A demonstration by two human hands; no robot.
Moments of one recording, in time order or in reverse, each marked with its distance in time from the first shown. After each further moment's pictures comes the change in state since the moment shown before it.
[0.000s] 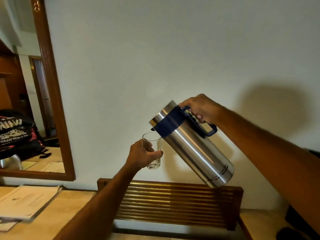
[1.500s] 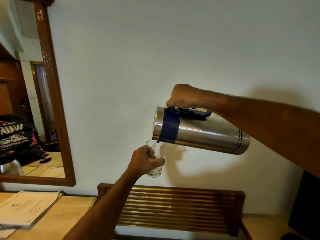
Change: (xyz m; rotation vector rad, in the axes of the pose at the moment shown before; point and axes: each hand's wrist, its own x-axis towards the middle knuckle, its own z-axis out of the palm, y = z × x) left_hand -0.006 0.005 -0.001 -0.057 -0.044 0.027; right_hand 0.036 -0.056 0.015 -0.748 -0.108 -0.436
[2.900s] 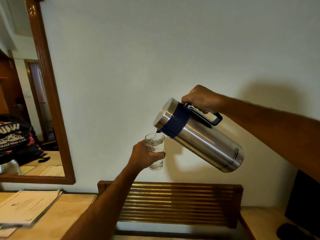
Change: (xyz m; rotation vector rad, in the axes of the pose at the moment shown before) left_hand -0.003 0.016 -0.006 0.007 -0.024 -0.006; right_hand -0.037 0.048 0.003 0.578 0.041 0.229
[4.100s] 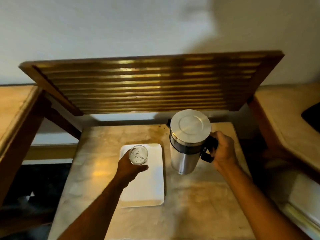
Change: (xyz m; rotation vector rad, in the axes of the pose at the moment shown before) left_hand -0.242 -0.392 0.290 -0.188 -0.239 -0.899; right_hand -0.220 0.502 0.368 0.875 0.438 0.721
